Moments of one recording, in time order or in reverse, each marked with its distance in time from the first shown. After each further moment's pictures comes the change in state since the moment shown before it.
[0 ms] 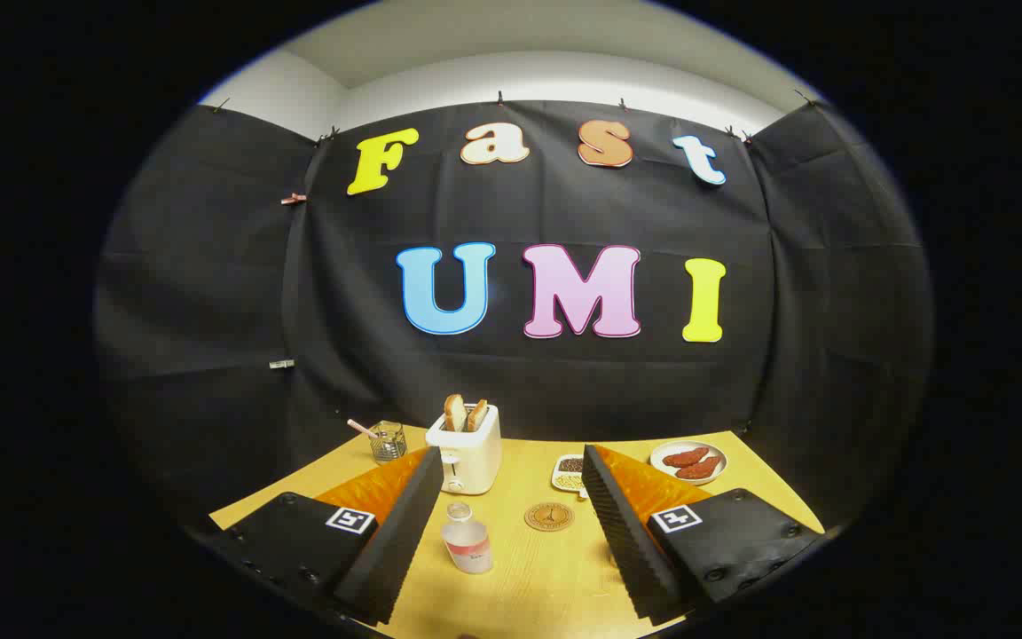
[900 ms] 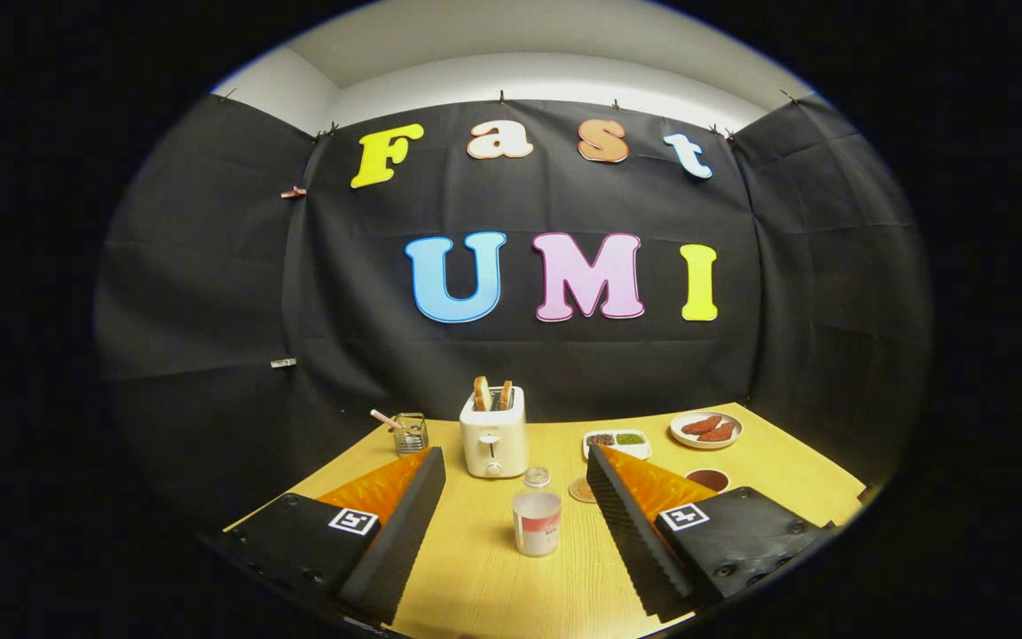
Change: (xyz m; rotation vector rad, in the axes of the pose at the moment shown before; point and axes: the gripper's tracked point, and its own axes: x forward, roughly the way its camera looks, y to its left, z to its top) arm -0.024 0.086 -0.069 0.022 0.022 -0.084
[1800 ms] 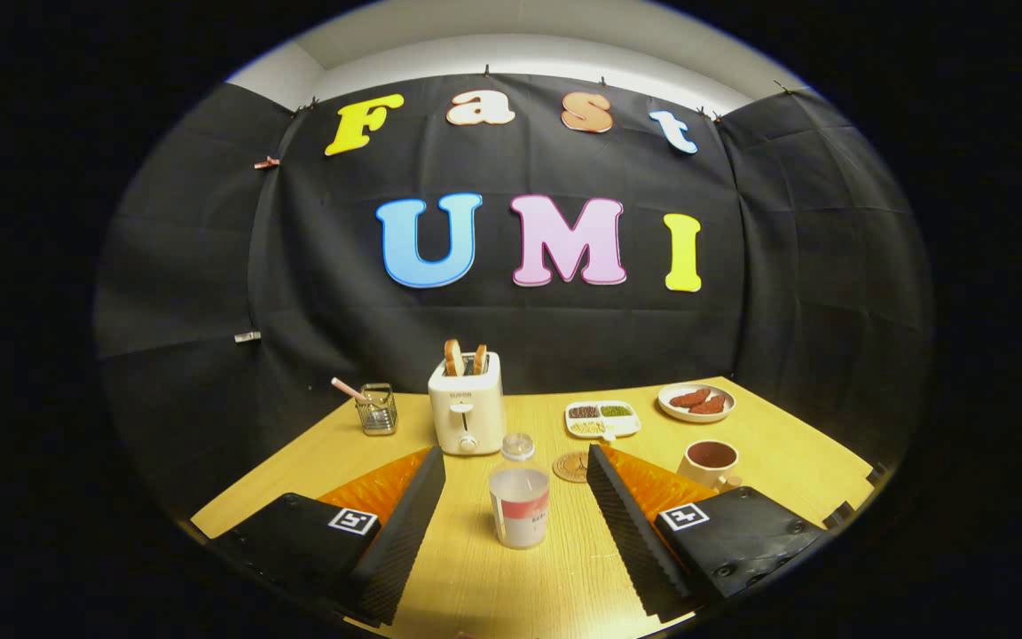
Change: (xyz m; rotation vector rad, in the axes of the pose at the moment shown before) arm 0.045 -0.017 -0.072 -0.019 0.090 -0.069
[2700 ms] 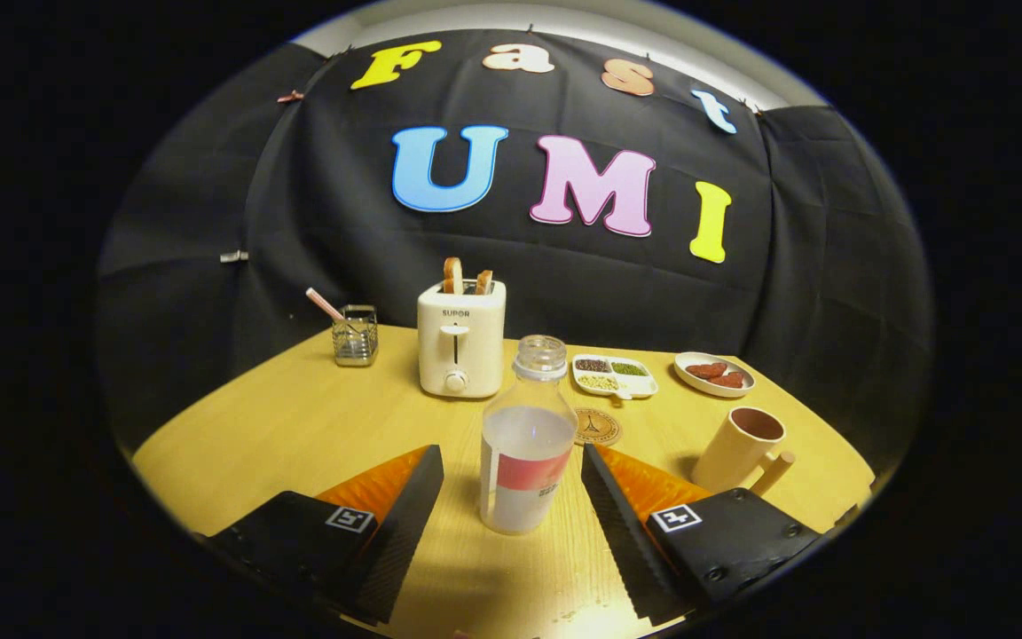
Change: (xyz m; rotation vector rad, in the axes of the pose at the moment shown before) arm 0.075 0.003 -0.088 -0.170 0.119 -0.010
